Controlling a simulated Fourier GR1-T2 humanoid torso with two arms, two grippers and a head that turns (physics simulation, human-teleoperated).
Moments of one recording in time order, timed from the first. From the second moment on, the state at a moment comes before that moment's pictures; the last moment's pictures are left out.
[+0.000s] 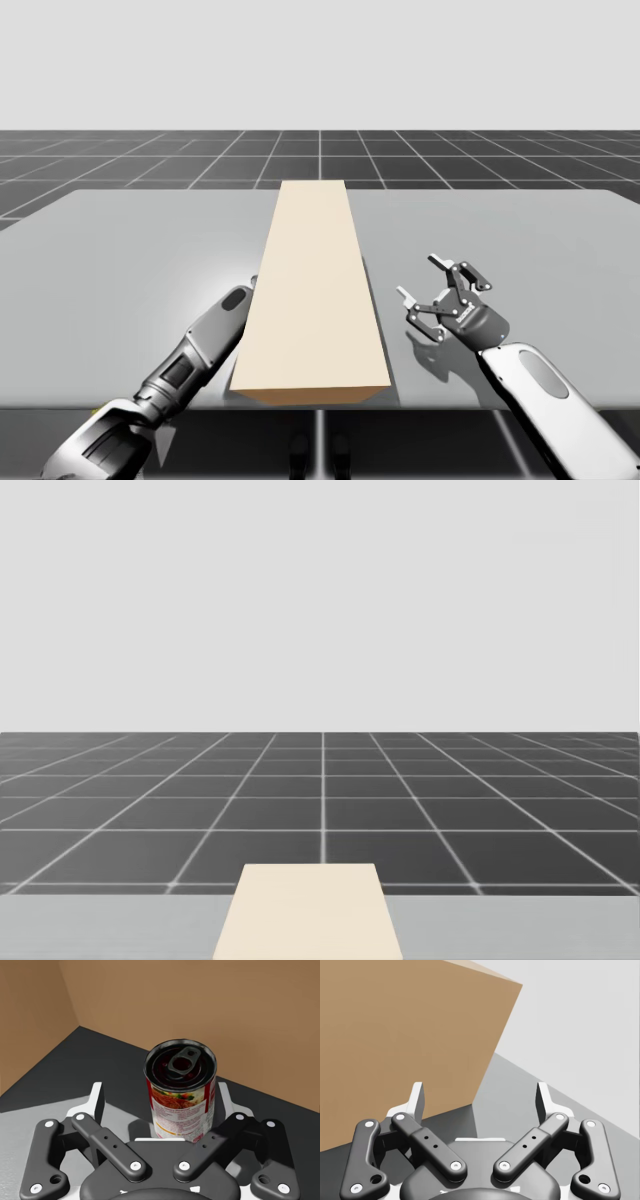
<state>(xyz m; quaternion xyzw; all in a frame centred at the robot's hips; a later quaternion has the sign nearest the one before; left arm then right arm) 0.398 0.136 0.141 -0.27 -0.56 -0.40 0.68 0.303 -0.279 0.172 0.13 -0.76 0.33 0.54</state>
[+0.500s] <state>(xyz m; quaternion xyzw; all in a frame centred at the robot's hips) 0.403 0.122 0.132 -0.28 -0.56 -0.37 0.69 0.302 -0.278 0.172 0.13 -0.76 0.33 0.54</state>
